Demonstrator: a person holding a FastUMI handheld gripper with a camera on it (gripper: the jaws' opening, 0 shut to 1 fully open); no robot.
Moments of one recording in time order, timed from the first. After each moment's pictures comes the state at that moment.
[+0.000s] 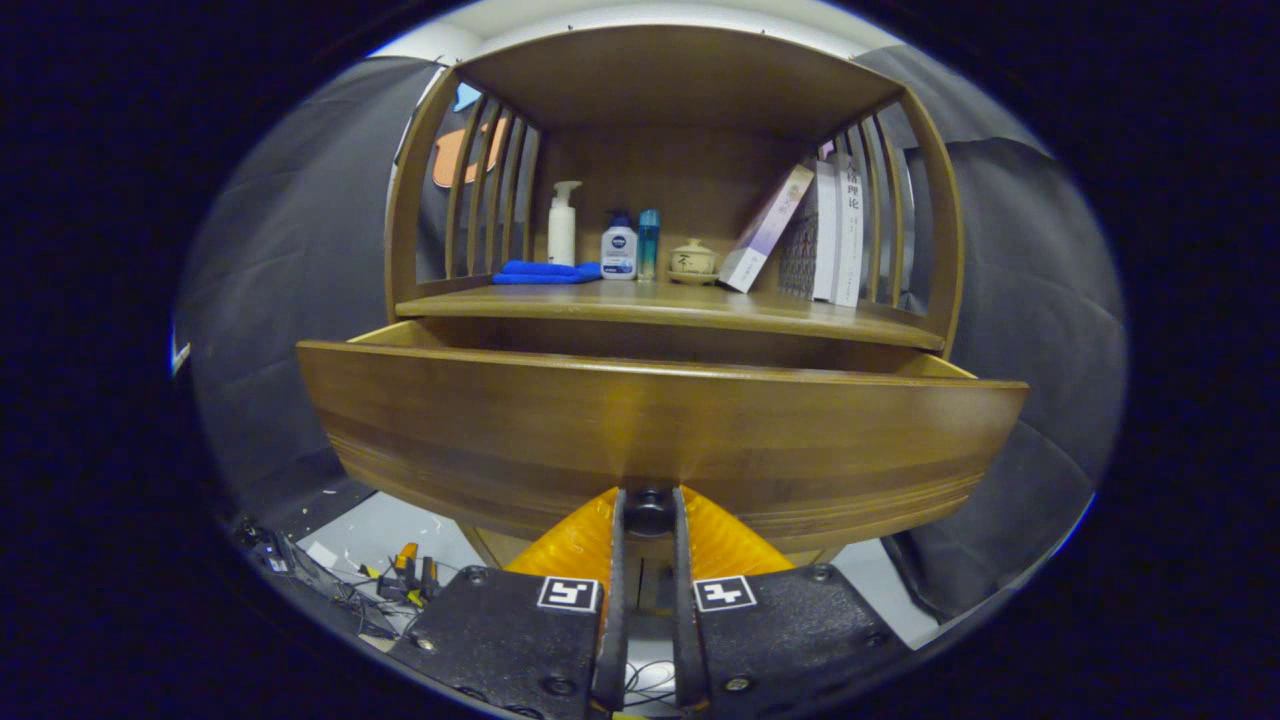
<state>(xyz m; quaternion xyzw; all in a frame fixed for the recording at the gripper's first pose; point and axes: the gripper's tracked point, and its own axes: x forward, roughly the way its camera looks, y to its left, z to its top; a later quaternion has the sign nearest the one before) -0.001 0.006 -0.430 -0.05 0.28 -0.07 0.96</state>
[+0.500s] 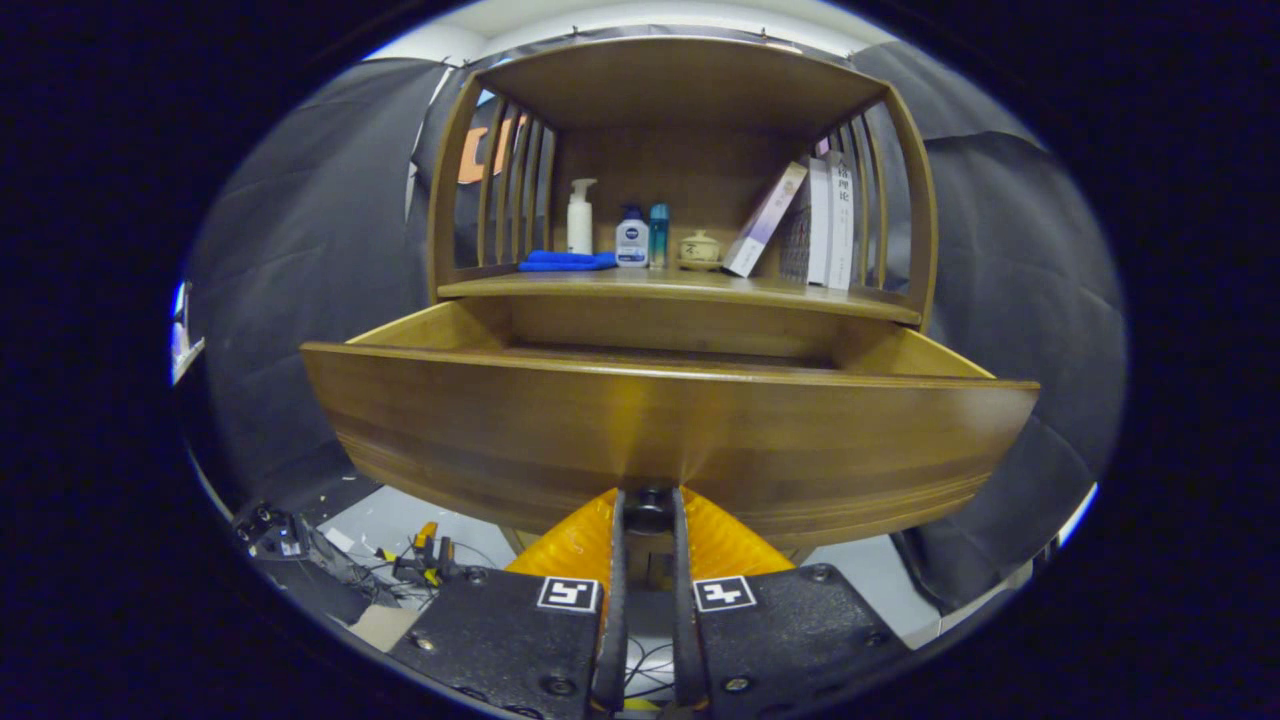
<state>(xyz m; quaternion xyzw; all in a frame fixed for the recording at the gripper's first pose) -0.059 0.015 -0.427 -0.05 0.29 -0.05 0.95</state>
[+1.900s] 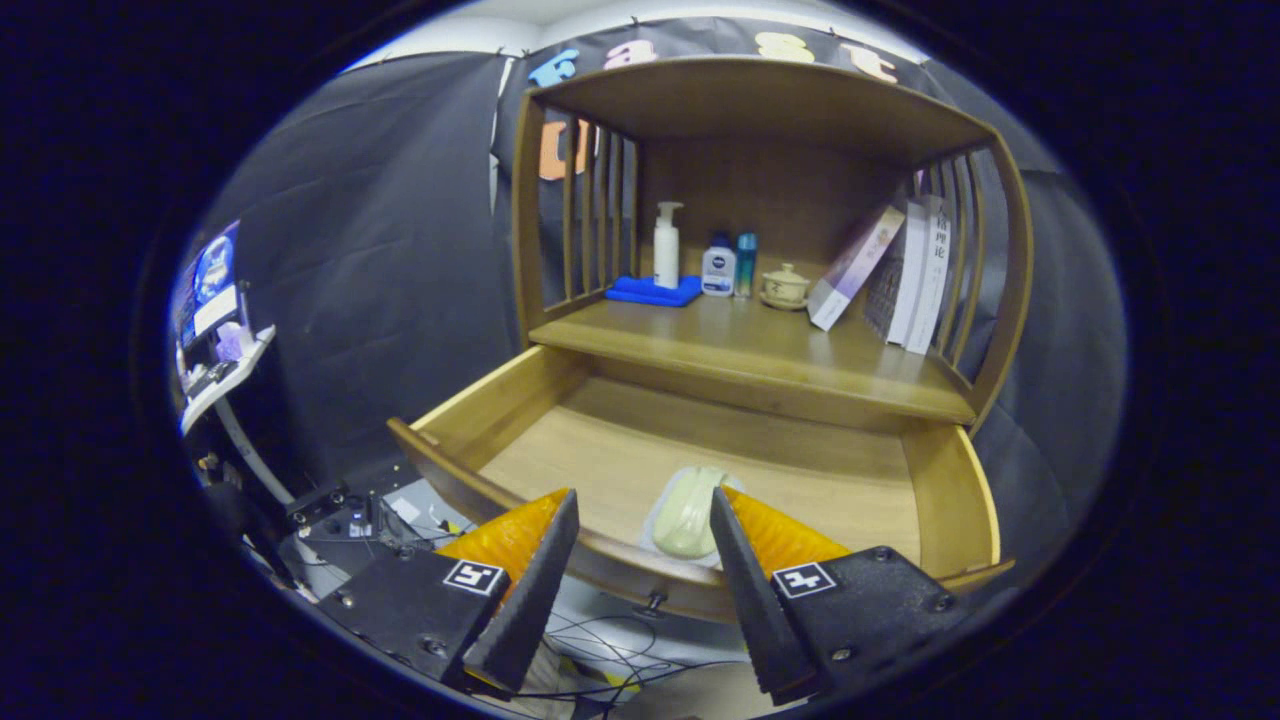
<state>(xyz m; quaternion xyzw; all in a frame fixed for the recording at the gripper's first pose) -0.022 0.040 -0.337 -0.06 0.35 0.07 0.93</state>
